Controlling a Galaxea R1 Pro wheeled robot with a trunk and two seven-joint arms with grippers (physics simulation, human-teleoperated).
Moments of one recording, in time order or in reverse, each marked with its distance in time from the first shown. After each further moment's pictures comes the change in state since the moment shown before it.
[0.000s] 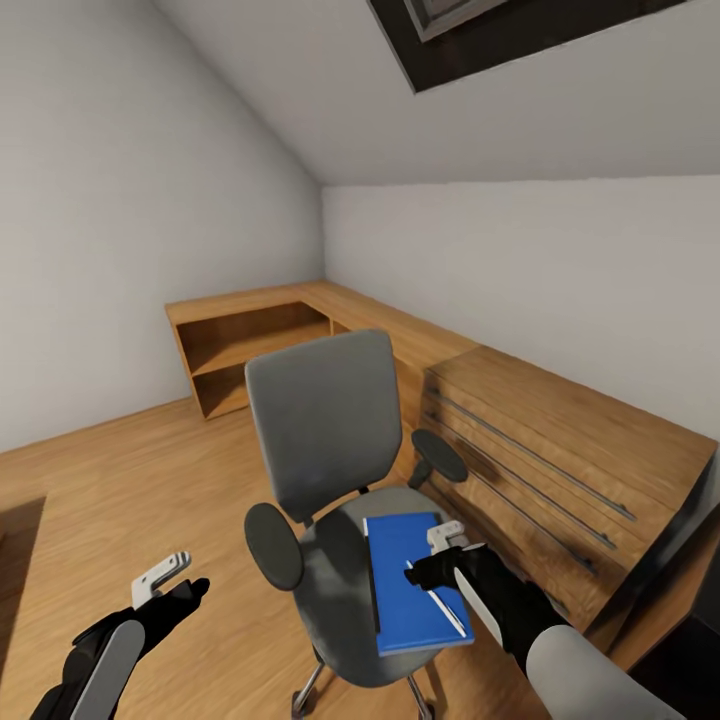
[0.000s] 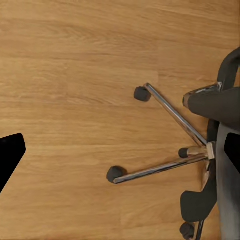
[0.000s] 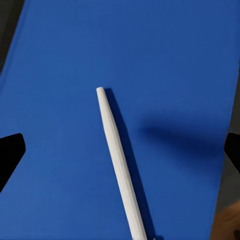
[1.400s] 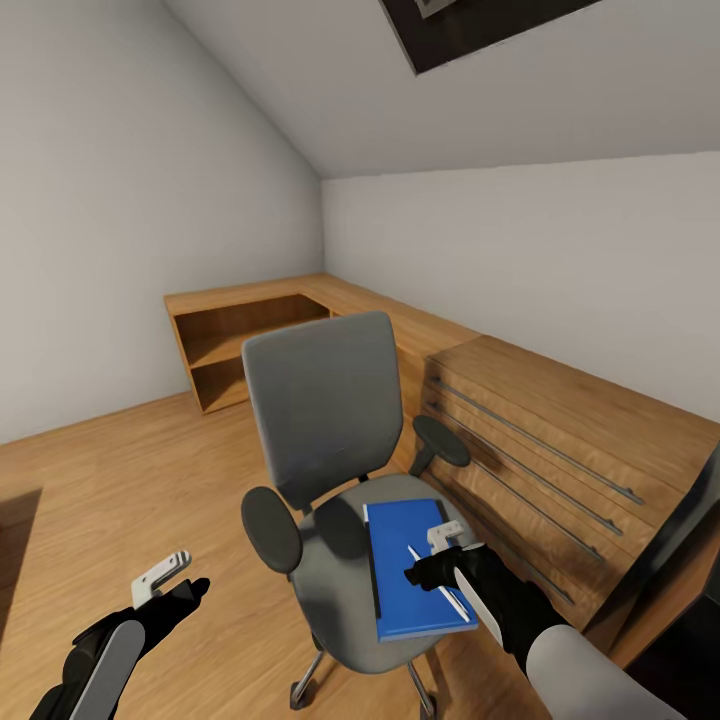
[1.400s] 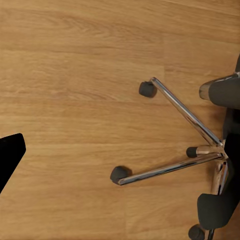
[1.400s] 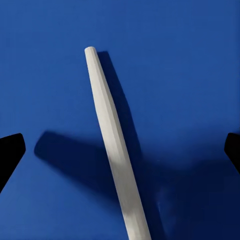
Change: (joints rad) left arm 0.000 0.000 0.000 -0.001 0.000 0.000 0.000; right arm 0.000 0.000 0.001 0.000 0.000 0.000 0.000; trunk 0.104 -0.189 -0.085
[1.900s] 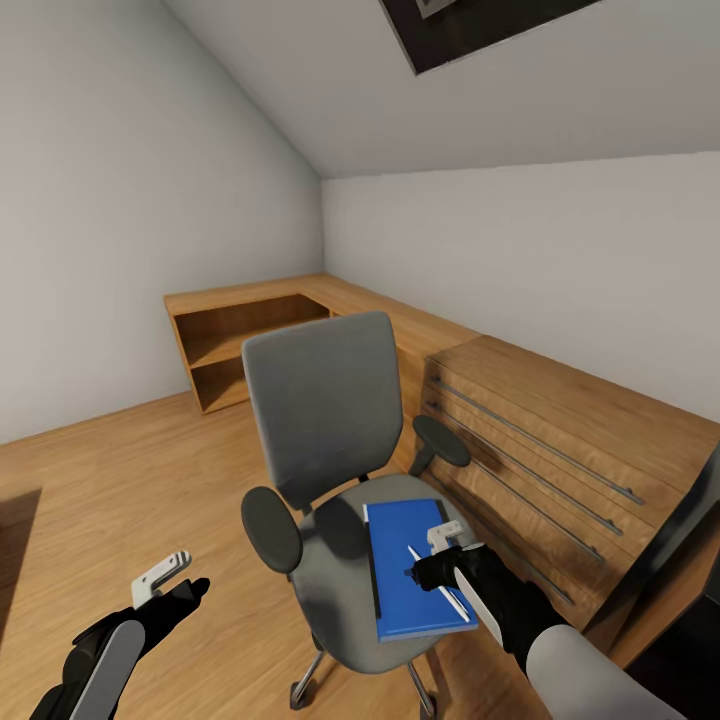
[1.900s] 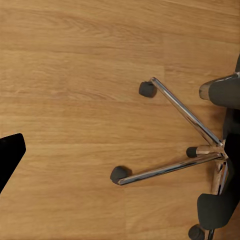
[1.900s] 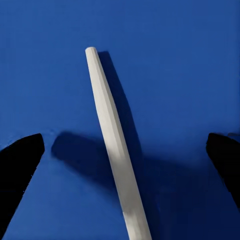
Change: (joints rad) left arm 0.000 0.000 0.000 0.000 0.000 0.000 0.000; right arm 0.000 0.000 0.000 0.000 0.000 0.000 0.001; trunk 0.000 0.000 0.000
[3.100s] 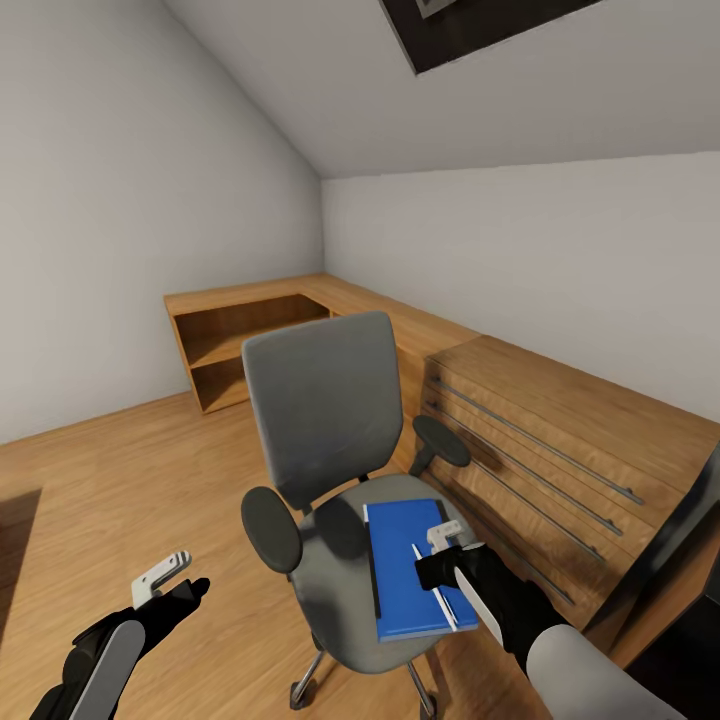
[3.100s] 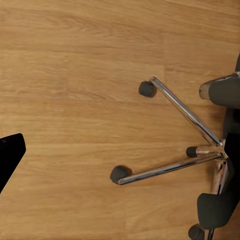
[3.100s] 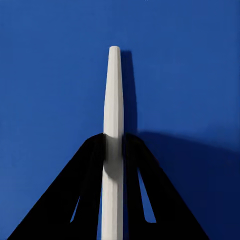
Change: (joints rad) left arm 0.000 0.000 0.000 0.000 0.001 0.001 0.000; right arm 0.000 -0.001 0.000 -0.003 0.000 0.001 0.001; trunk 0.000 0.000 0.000
